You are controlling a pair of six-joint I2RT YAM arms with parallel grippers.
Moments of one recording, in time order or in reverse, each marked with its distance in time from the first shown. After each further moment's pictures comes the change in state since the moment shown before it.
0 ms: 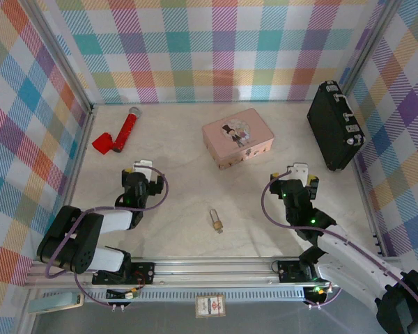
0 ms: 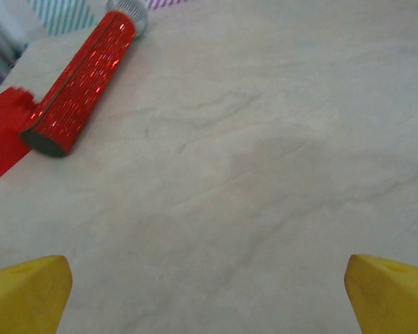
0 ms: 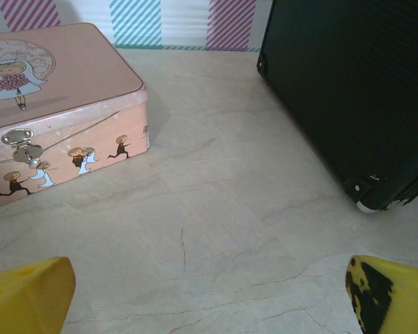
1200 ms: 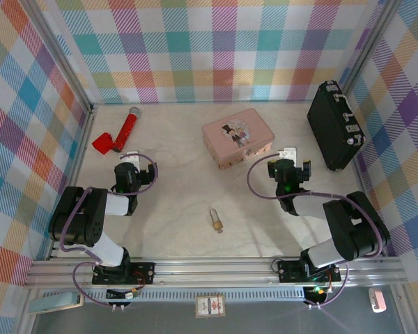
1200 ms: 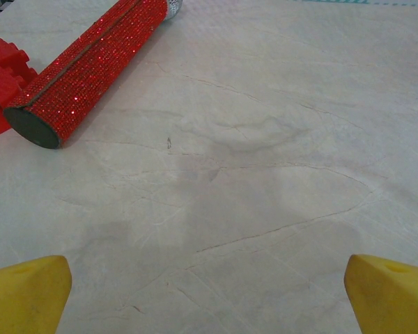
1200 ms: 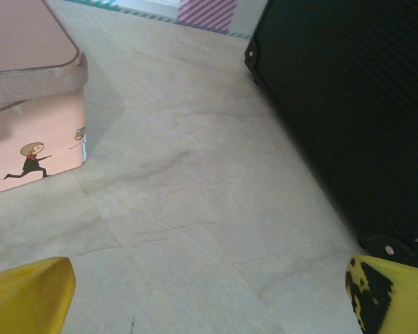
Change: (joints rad) left arm 0.186 0.204 0.090 0.107 0.175 -0.171; right arm -0.230 0.707 0.076 0.652 -0.077 -0.262
